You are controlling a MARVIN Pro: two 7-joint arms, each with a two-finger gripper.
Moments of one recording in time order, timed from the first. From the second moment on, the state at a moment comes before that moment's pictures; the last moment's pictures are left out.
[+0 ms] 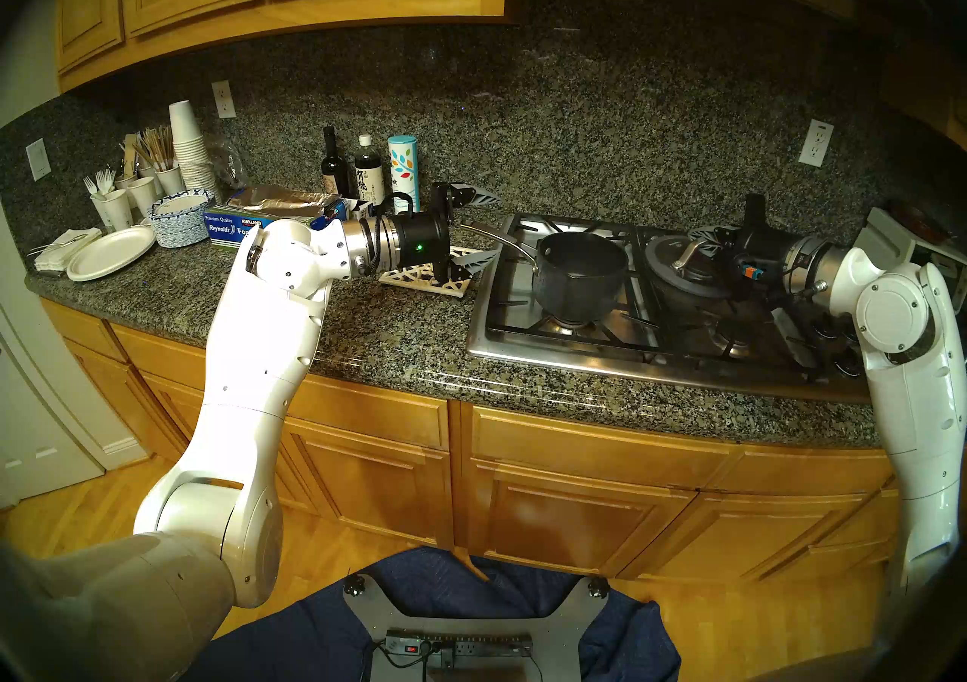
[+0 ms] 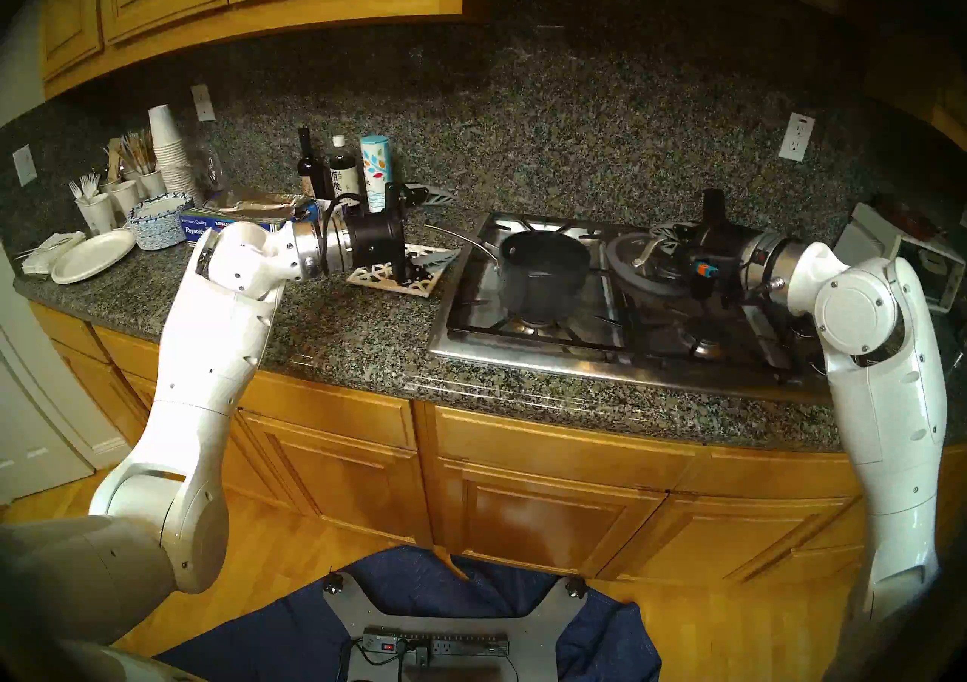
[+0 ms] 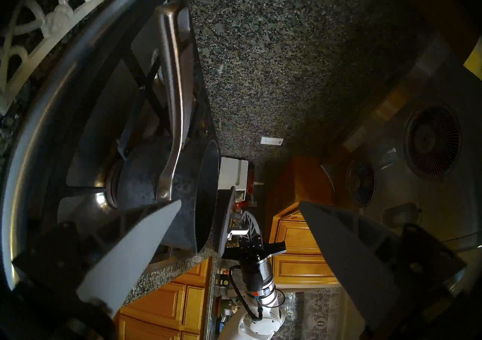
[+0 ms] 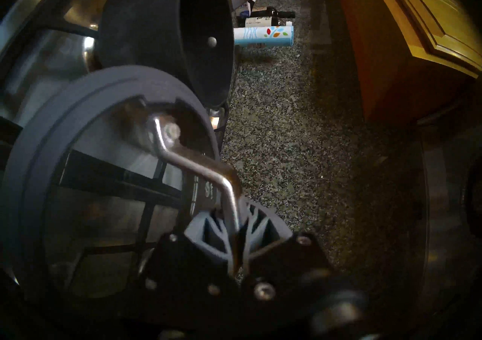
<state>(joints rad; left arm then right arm) 0.98 -1.38 -1.54 -1.38 -2.52 0.94 0.88 -1.54 -0.79 1.90 -1.92 -0.58 -0.34 0.79</state>
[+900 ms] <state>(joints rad) 0.98 -1.38 -1.54 -1.38 -2.52 0.94 0.88 -1.62 -0.85 2.00 -1.81 -0.67 -0.47 0.75</state>
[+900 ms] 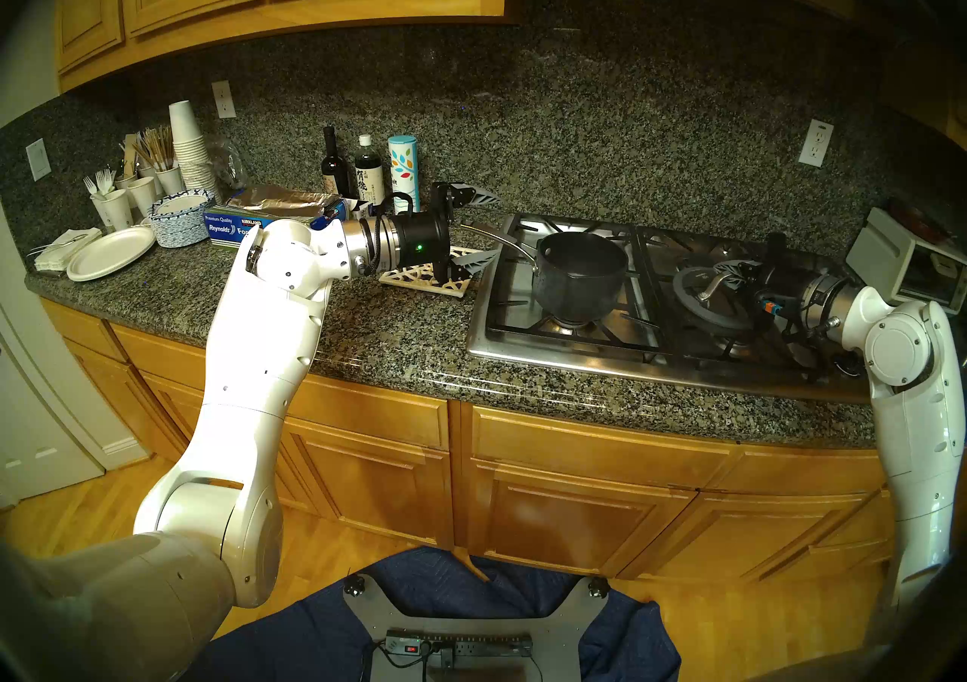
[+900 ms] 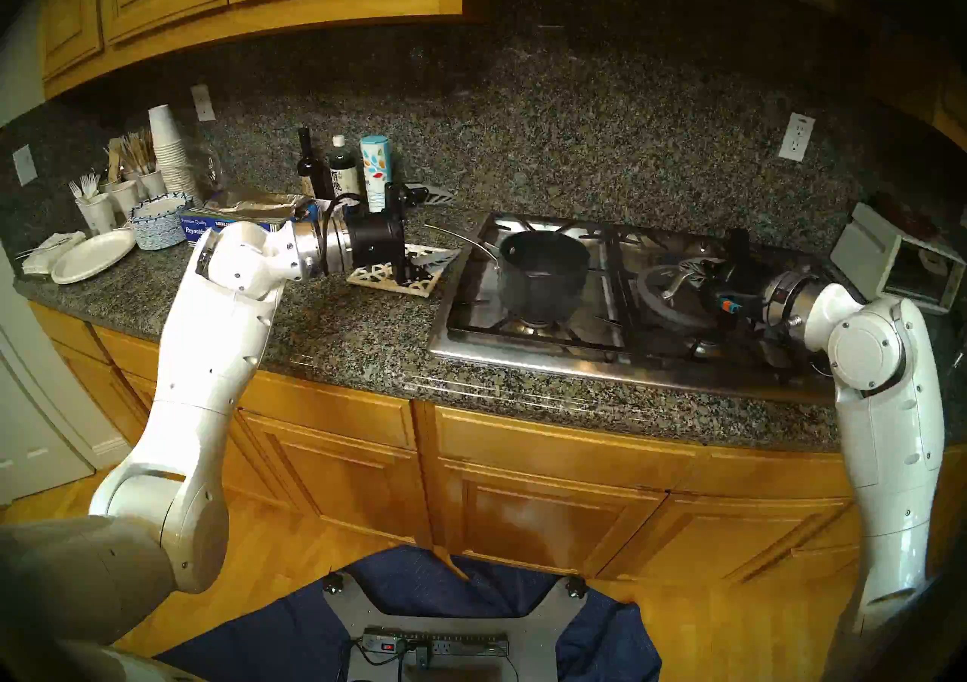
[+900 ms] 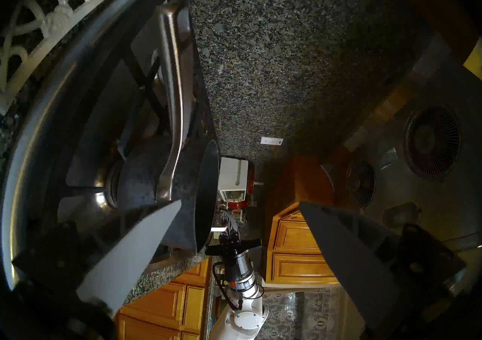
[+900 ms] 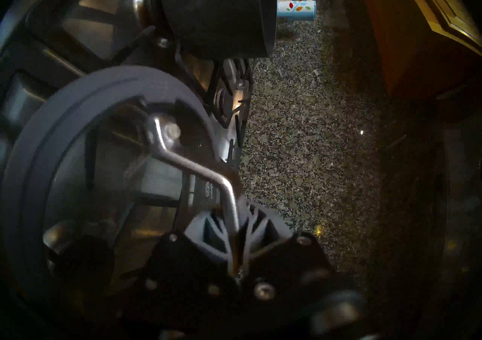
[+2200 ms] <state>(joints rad) 0.98 -1.38 -1.54 -1.38 -2.52 0.94 0.88 -1.57 -0.86 2.04 -1.62 -0.71 -0.63 0.68</state>
